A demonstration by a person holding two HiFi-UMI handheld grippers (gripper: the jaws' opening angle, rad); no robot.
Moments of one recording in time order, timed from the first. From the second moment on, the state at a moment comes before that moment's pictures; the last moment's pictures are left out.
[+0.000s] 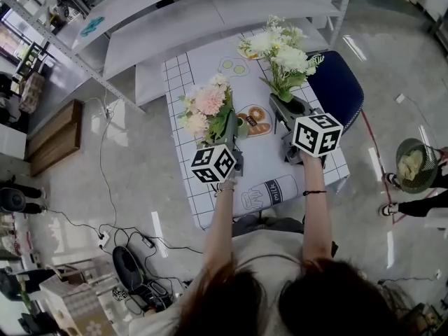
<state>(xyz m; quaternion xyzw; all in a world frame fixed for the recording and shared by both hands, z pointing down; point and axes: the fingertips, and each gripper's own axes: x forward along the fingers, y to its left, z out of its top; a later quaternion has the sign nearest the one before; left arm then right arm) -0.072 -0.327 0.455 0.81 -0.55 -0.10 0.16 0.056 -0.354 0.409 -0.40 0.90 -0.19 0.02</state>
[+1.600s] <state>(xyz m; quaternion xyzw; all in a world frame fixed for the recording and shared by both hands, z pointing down) -0.101 -0.314 0.386 0.82 -0.54 -0.14 0.14 0.046 -0.345 0.409 -0.40 0.89 -0.20 0.03</state>
